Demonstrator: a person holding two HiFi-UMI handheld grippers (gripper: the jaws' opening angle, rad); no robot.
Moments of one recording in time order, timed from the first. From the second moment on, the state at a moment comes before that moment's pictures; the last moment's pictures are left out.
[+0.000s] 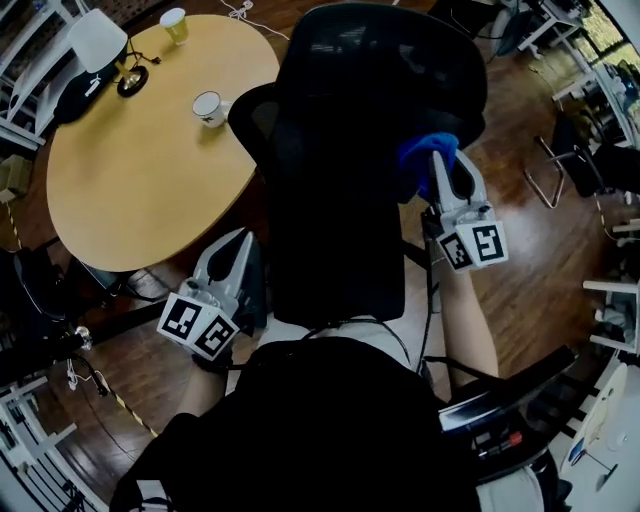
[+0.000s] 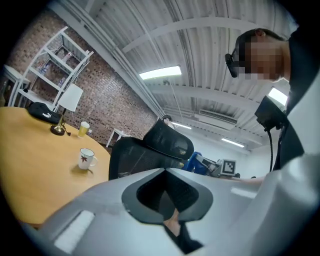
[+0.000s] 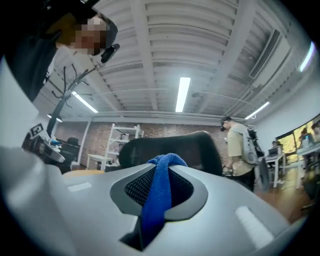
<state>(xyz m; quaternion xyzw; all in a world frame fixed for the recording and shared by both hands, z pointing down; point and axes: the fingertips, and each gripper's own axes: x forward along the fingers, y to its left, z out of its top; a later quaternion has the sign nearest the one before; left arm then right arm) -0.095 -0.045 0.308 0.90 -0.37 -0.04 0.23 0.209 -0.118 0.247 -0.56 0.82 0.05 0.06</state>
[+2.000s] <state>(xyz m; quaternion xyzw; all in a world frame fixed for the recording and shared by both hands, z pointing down) -0.200 0.050 0.303 0.79 -0.57 -0.04 0.23 -0.160 -0.162 0.326 -0.29 0.95 0.09 0.03</state>
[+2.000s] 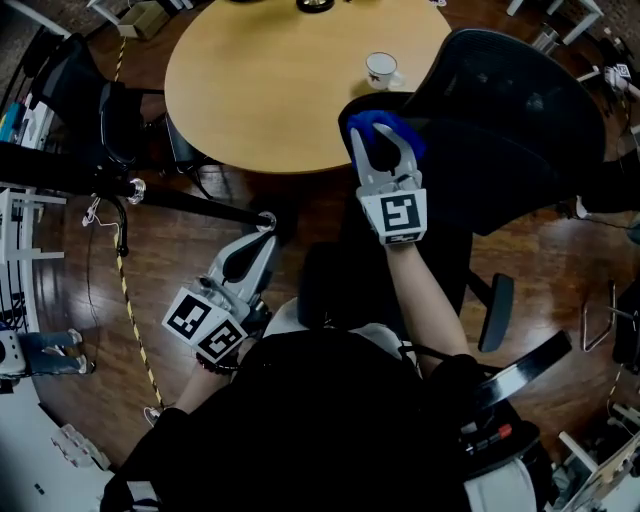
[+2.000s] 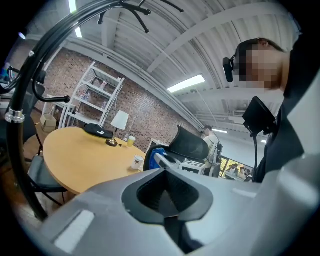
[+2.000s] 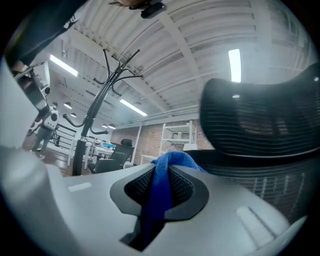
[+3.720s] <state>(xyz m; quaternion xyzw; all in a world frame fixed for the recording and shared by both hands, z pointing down) -0.094 0.039 0.297 0.79 -0.56 -0.04 0.25 0.165 -0.254 0.355 -0.48 0.87 0.07 0.02</state>
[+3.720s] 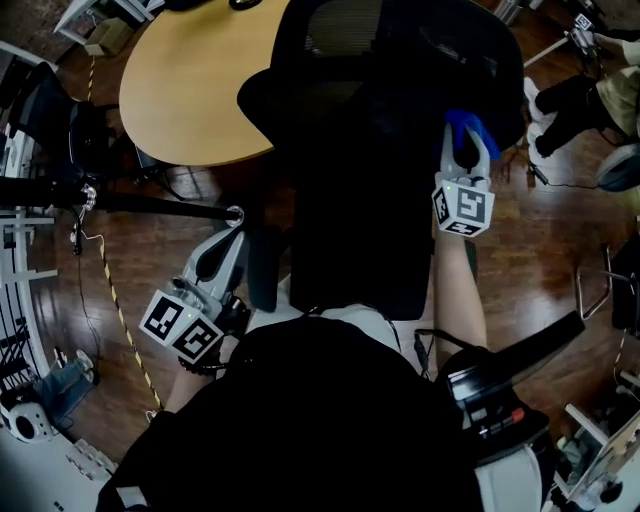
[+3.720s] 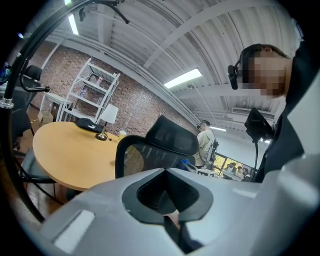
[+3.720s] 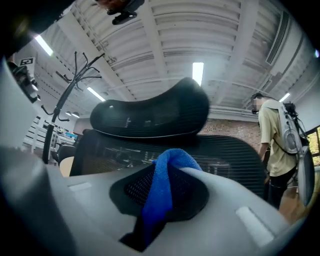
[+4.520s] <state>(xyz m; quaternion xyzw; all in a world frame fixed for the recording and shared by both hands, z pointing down) -0.189 0.071 0.318 0.73 -0.62 -0.07 0.28 -0.102 -0.193 0.349 -0.31 0.94 0.11 0.01</state>
